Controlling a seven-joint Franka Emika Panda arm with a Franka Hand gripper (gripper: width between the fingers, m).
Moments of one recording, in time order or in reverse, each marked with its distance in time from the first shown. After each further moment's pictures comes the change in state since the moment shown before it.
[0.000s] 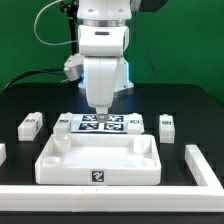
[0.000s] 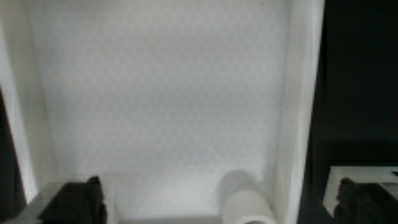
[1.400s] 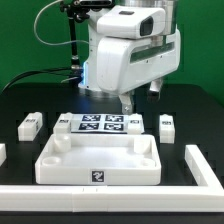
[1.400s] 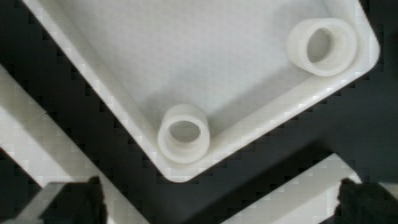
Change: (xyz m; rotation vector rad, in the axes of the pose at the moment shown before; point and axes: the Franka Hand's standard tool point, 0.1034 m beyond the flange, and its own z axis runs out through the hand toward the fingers) arm 0.062 0.048 -0.030 -0.021 0.007 0.644
